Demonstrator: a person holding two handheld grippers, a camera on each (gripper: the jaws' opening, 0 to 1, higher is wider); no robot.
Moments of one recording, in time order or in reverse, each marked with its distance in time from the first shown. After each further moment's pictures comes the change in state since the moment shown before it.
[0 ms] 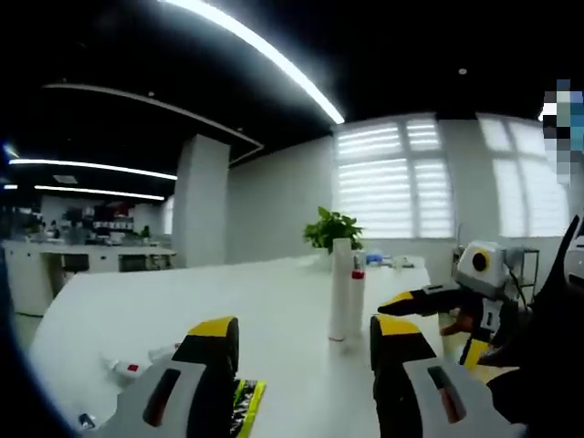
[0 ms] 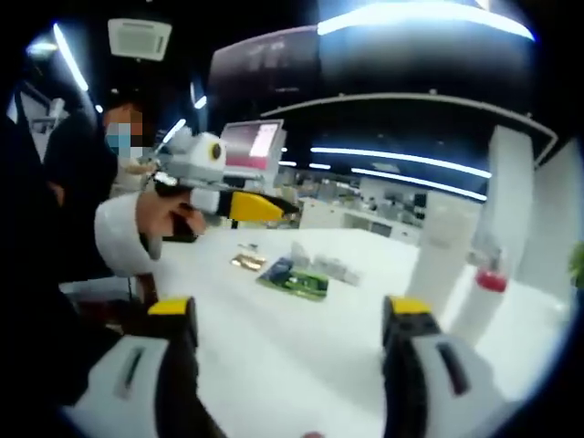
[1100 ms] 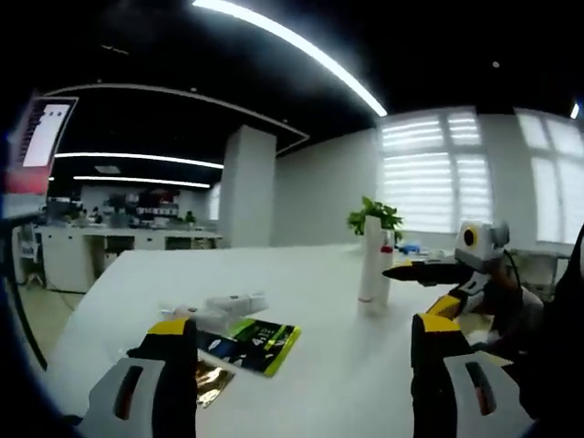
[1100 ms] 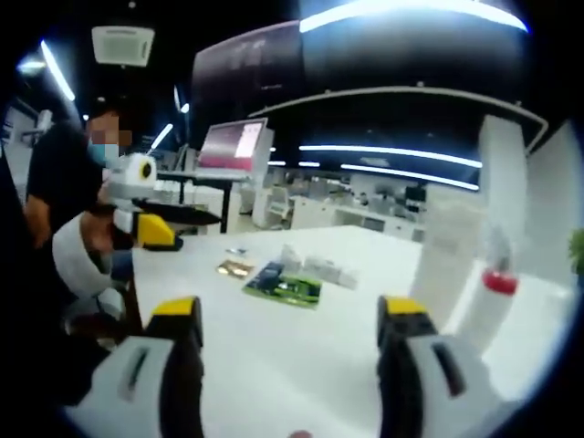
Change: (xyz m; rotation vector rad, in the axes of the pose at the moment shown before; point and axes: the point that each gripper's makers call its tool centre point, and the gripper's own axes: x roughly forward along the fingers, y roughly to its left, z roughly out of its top) left arm -0.082 0.018 -0.030 -0.043 0.051 0.237; right arm 0.020 -0.013 0.007 0.028 0.014 -0.045
